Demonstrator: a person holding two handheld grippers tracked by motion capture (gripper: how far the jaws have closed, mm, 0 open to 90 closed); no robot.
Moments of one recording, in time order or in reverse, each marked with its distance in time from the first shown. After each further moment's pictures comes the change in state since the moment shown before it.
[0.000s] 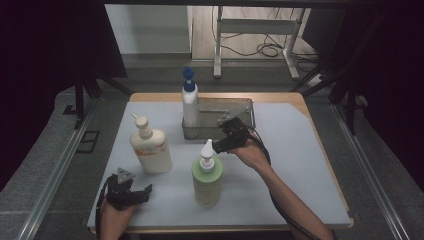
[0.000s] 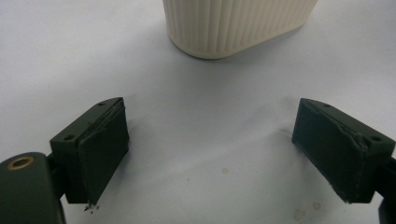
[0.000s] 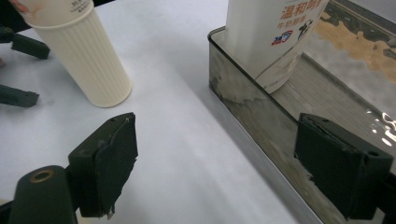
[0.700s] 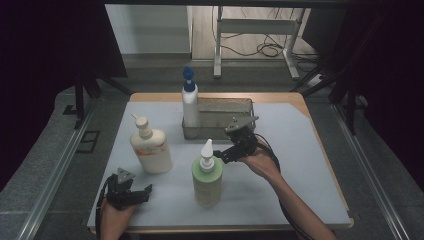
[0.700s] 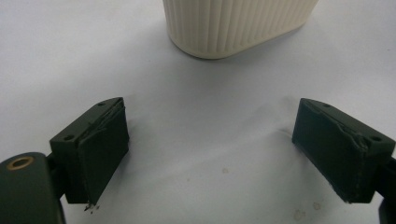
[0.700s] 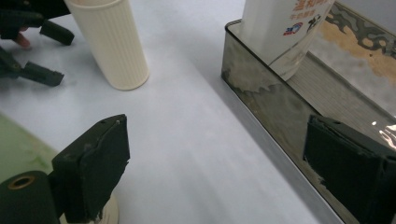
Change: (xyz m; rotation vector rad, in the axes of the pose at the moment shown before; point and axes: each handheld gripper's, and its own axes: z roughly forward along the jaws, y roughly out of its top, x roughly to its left) left arm 0.000 0.000 0.000 0.002 -0.001 0.000; right arm 0.012 -0.020 -0.024 -0.033 0.015 -0.062
